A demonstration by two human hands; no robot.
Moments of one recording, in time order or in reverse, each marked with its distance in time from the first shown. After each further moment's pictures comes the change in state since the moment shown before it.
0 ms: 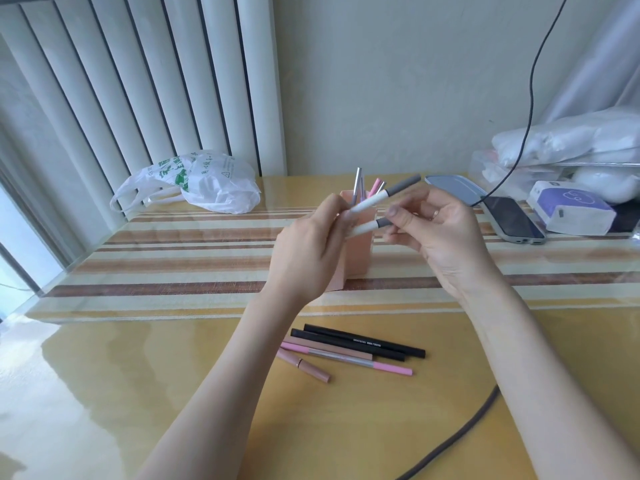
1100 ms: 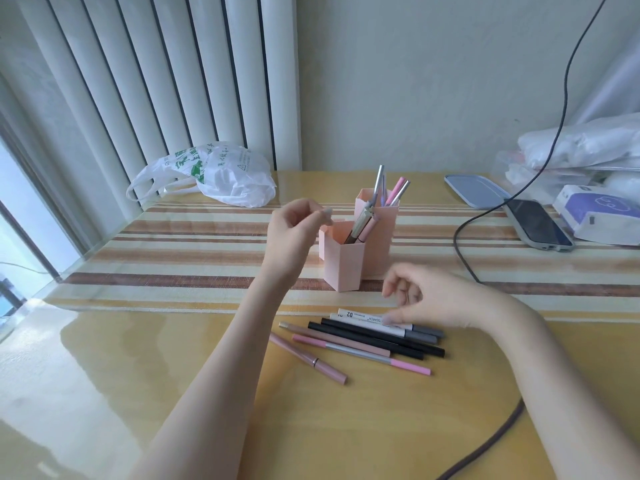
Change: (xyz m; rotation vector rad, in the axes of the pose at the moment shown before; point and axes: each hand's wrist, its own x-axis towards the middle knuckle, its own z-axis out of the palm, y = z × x) left_hand 0.009 -0.046 -0.005 -0.660 0.047 -0.522; right_hand -0.011 0.029 -0.014 -1.113 -0.650 0.425
